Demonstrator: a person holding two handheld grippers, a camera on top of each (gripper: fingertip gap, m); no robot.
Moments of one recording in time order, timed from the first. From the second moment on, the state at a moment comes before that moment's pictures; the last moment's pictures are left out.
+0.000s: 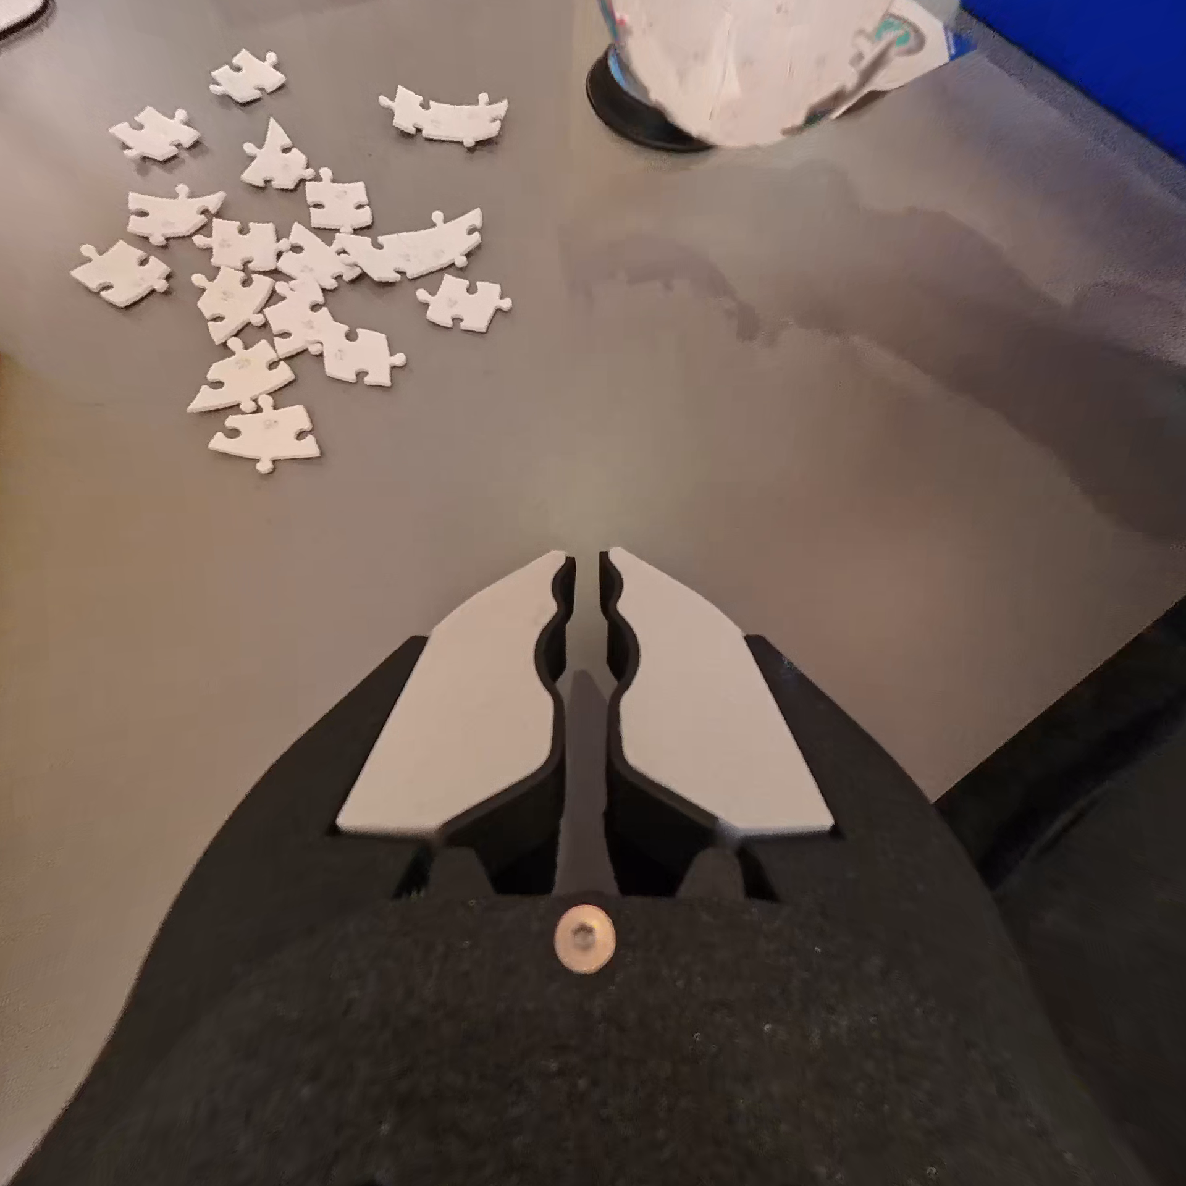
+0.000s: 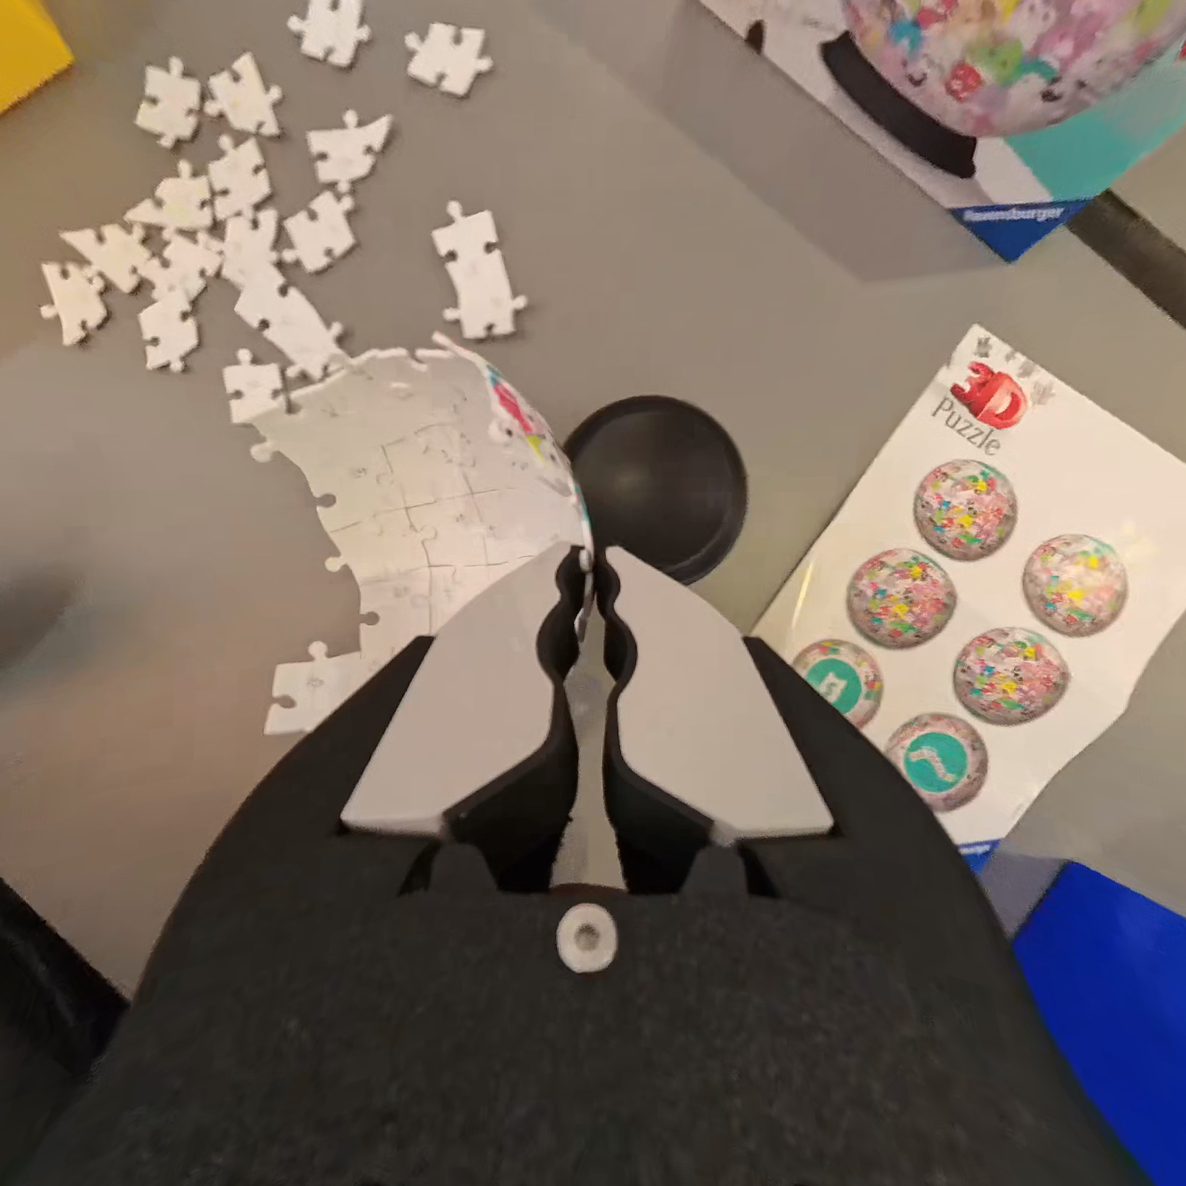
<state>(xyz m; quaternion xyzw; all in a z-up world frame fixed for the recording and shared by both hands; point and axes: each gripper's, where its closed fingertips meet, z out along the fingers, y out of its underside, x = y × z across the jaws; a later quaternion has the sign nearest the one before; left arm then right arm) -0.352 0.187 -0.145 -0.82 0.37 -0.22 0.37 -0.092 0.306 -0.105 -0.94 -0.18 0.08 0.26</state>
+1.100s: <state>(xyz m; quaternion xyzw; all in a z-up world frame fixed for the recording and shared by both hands) -0.351 0.193 -0.156 -0.83 0.36 -0.23 0.36 -0.035 0.356 -0.144 -0.95 -0.11 0.22 0.18</state>
